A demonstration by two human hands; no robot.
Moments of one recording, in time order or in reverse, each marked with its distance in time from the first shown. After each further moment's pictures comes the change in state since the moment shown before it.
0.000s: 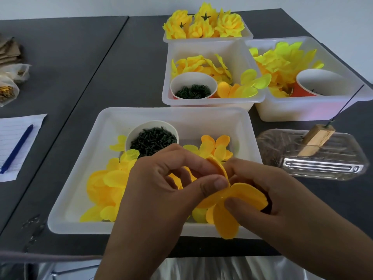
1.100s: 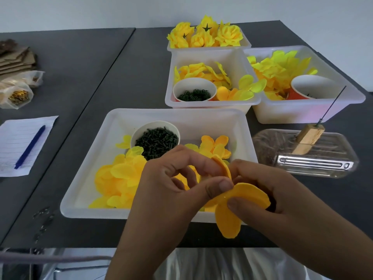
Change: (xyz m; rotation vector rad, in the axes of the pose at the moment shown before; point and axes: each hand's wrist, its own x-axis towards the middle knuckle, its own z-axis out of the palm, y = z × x) left_hand -0.017 0.001 0.010 -0.038 0.023 0.046; right_hand -0.022 -0.002 0.003 0.044 0.026 -0.027
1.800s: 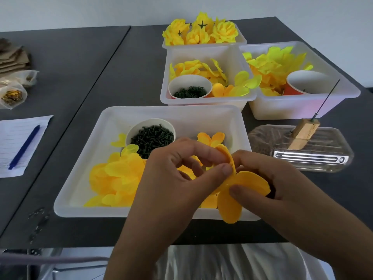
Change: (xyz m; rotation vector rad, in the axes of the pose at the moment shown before) left_hand 0.008 0.003 0.009 0.055 -0.029 -0.047; right_hand 0.000 0.005 -0.004 0.000 0.069 0.029
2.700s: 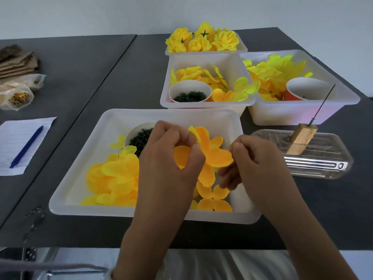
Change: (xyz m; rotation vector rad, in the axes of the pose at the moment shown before) left_hand 0.011 -0.016 0.018 0.352 0.364 0.157; right_hand 0.037 0.030 0.011 0.157 0.347 0.077
